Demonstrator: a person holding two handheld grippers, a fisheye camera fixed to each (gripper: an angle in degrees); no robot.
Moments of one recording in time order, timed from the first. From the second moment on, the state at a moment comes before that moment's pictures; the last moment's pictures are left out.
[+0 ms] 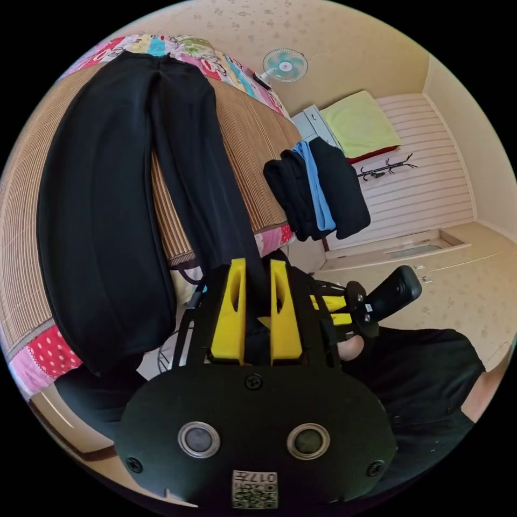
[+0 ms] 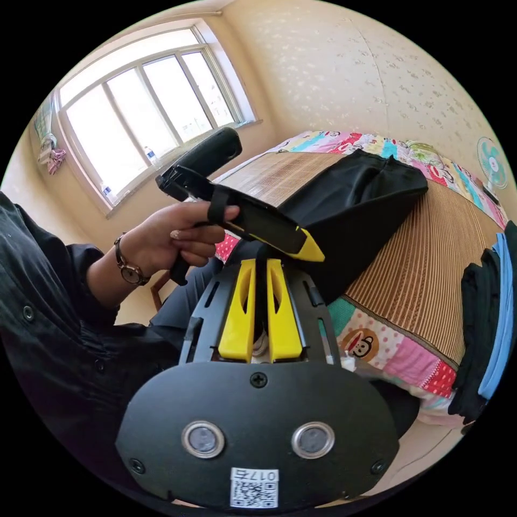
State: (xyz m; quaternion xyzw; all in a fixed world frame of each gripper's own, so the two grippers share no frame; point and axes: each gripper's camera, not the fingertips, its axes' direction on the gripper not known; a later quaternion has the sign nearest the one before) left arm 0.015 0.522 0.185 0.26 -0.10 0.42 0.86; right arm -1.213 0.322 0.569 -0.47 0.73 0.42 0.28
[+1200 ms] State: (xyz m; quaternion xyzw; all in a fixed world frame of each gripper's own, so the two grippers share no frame) left arm -0.125 0.570 0.114 0.37 0.10 0.46 0.80; right arm -1.022 0.231 -0.146 -0.47 0.86 0.18 -0.03
